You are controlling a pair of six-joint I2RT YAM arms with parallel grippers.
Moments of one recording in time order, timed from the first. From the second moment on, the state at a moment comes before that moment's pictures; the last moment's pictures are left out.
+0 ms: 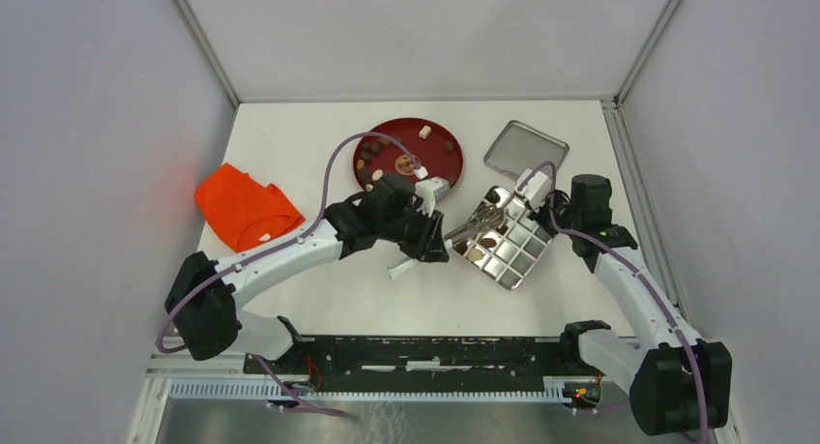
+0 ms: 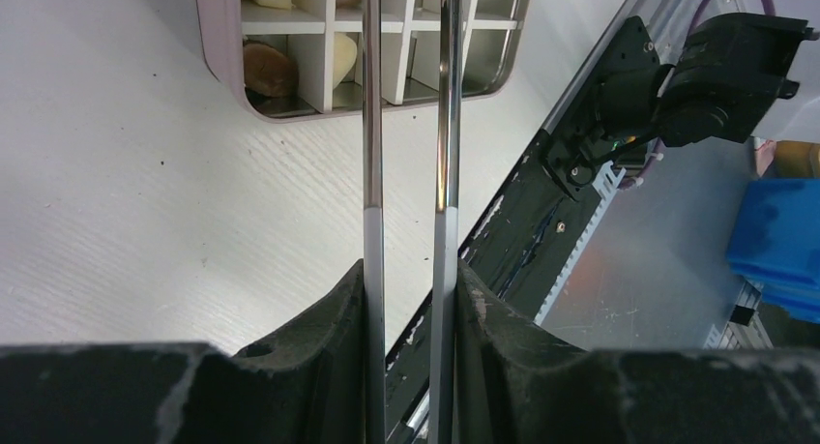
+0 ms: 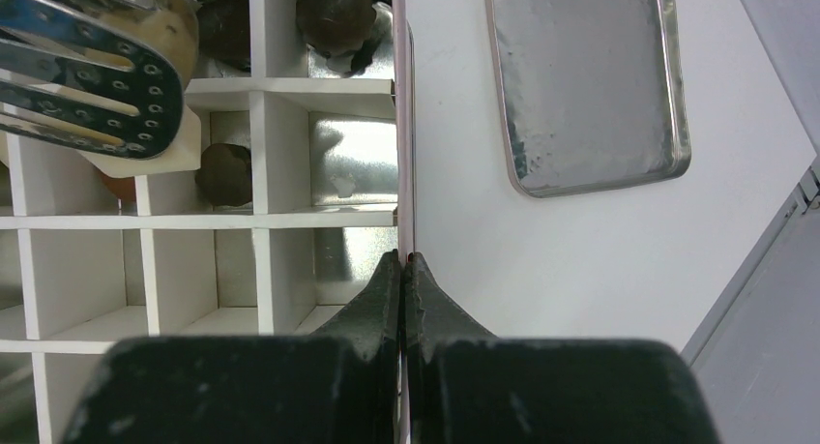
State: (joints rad) left arm -0.86 1.38 1.03 -0.36 0.40 -0.39; right arm 0.10 1.01 0.65 -0.29 -0.36 -0.73
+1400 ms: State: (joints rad) left arm -0.87 1.48 1.05 -0.36 0.36 -0.39; right arm 0.10 1.01 0.65 -0.29 -0.37 -0.73
